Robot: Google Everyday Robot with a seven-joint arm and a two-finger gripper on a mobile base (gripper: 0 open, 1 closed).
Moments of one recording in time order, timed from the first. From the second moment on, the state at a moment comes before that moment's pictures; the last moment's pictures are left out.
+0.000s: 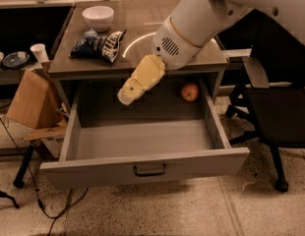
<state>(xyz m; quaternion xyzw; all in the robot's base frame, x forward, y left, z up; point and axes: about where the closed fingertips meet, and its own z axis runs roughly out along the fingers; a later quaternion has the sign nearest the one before) 0.511 0.006 0.925 -0.46 0.84 0.21 0.19</state>
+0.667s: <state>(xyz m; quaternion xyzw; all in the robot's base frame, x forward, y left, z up) 0.539 -0.020 0.883 -0.31 0.91 0.17 0.20</state>
